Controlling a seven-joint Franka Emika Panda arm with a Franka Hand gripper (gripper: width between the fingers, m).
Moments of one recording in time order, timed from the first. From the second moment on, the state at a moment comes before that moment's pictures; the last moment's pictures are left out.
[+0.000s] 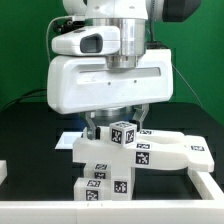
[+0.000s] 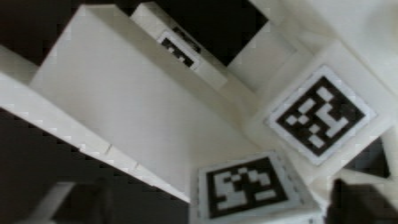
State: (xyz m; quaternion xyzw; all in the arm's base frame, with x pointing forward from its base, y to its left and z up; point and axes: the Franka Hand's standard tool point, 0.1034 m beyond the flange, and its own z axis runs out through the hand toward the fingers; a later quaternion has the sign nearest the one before) arm 0.614 -0.007 0.114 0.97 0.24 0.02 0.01
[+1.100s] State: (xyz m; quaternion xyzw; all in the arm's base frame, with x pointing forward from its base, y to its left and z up) arm 0.619 -0.015 0.113 0.99 -0.16 0.05 0.00
